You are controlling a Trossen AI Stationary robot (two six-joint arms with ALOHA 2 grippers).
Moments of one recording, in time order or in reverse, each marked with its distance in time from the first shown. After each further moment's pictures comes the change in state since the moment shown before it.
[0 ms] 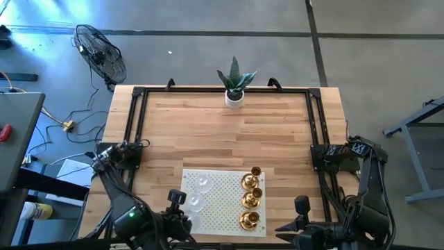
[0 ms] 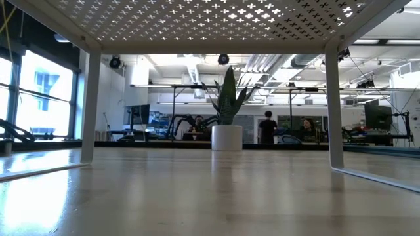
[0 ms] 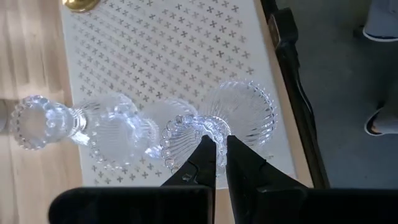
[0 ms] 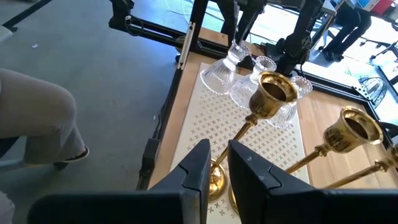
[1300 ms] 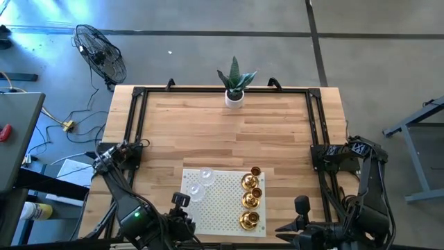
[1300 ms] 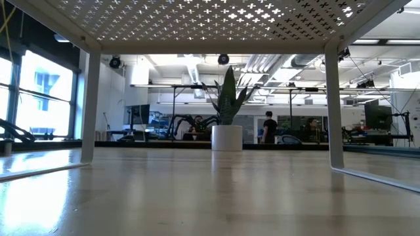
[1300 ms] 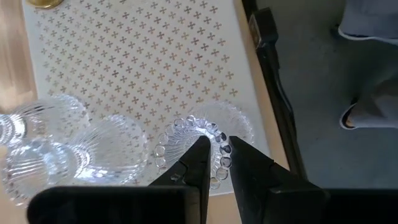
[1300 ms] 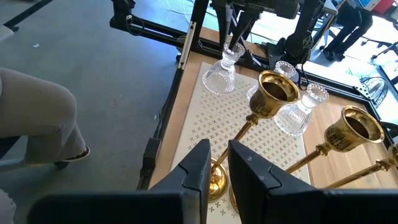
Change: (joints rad) left arm 0.019 0.025 0.000 0.047 0.089 0.022; right arm 0.000 0.000 0.000 0.000 -0.004 0.000
